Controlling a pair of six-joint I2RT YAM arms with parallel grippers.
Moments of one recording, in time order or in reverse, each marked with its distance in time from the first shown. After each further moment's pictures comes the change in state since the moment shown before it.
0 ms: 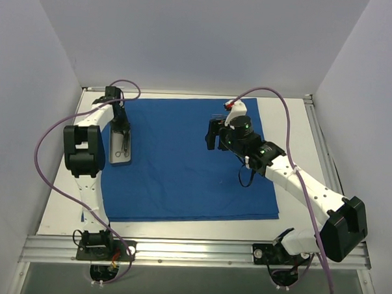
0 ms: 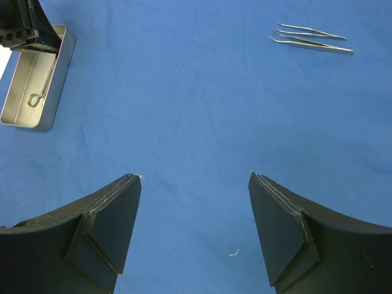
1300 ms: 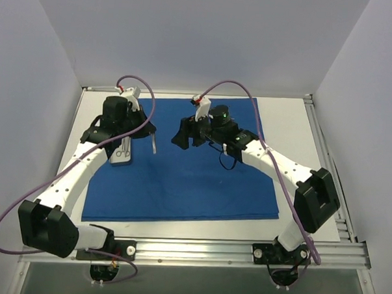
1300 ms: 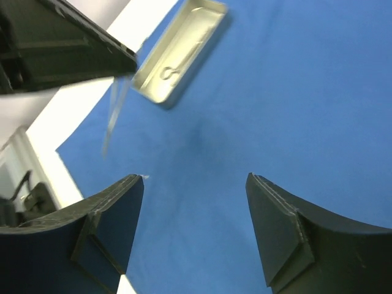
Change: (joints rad) left arm -0.283 -0.871 -0.539 0.214 0.232 -0.115; right arm 0.031 0.271 0.176 0.173 -0.473 -0.026
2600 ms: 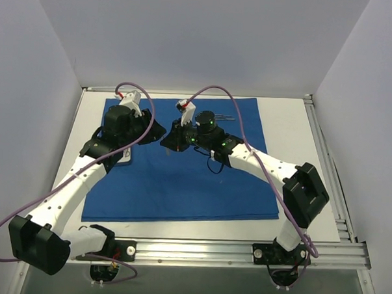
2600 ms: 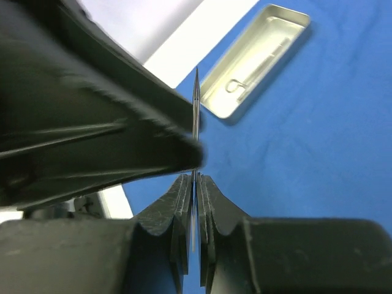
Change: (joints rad) left arm -0.123 -0.154 -0.127 0.103 -0.064 -0.171; right arm 0.100 0.098 0.005 0.216 -0.080 0.124
